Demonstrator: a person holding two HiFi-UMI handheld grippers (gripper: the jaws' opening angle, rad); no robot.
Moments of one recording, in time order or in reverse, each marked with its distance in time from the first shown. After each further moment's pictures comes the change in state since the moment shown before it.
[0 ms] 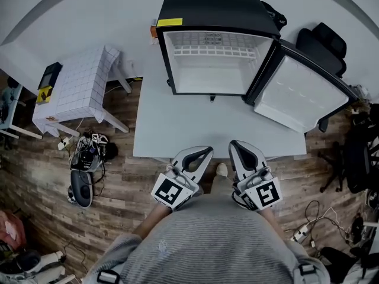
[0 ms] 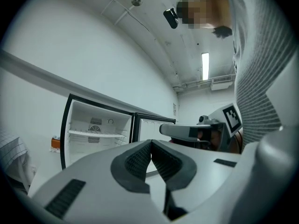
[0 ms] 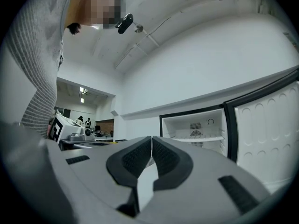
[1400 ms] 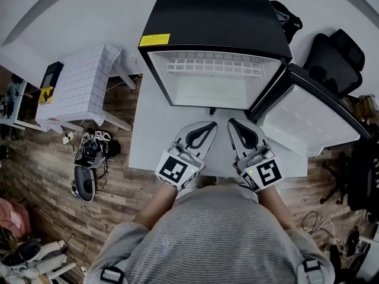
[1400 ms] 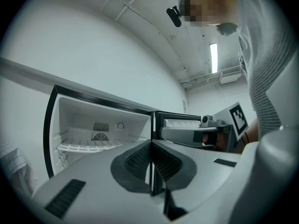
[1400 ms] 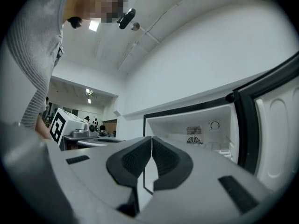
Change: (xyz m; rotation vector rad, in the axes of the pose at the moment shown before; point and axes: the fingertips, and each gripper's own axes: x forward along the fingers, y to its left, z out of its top) left arm 0.139 0.116 -0.005 0.040 0.072 0.104; right arm 0.119 -0.129 -0.009 -0.022 0.009 0.105
